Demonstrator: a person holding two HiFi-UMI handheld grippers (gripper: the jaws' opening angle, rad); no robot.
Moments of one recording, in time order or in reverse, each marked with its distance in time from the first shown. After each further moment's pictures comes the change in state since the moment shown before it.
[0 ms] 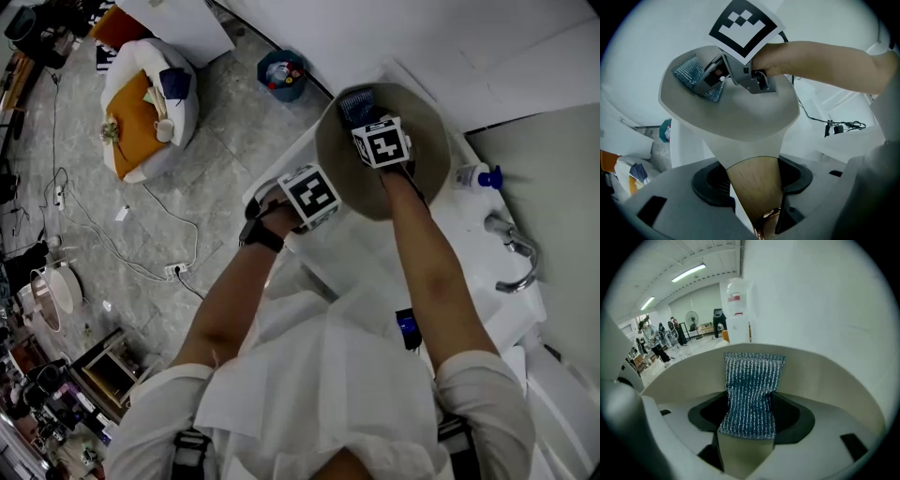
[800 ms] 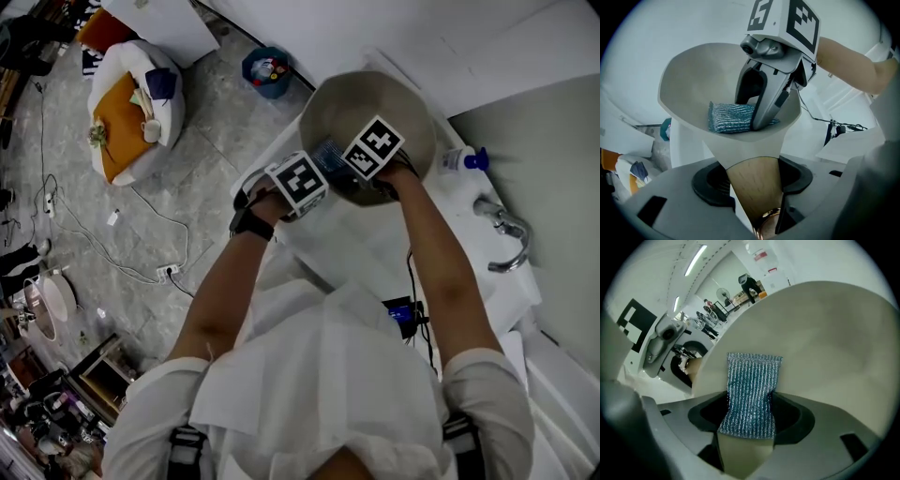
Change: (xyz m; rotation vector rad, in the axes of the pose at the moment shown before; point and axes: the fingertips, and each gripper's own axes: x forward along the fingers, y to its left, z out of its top) left arm 0.004 0.001 0.008 0.006 -0.041 0.012; right arm -0.063 0.107 -0.089 -0.064 0.453 0.622
